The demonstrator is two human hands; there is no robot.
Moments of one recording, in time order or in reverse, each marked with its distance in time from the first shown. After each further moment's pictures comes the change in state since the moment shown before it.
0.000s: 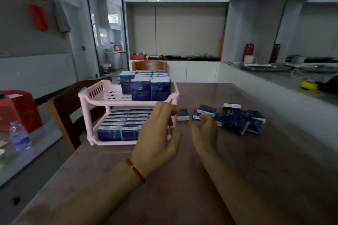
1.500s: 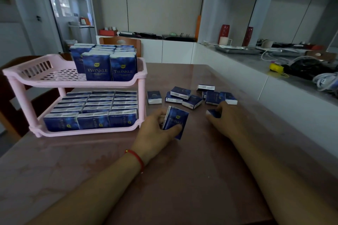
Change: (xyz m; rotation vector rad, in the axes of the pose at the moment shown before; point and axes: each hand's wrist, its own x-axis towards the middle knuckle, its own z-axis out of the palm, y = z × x) left_hand -0.005 -0.018 0.110 -0.598 -0.216 -0.738; right_hand 0.080 0.092 -0.133 -0.764 -0.140 -0.065
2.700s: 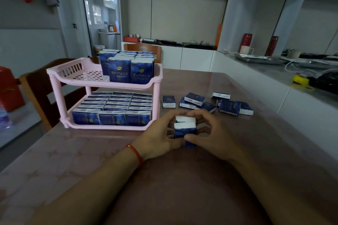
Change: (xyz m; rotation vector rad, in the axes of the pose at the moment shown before) left_hand -0.009 0.005 -0.028 0.172 -0.224 0.210; right_hand -0.068 -0.072 -0.021 0.616 -0.289 -0.541
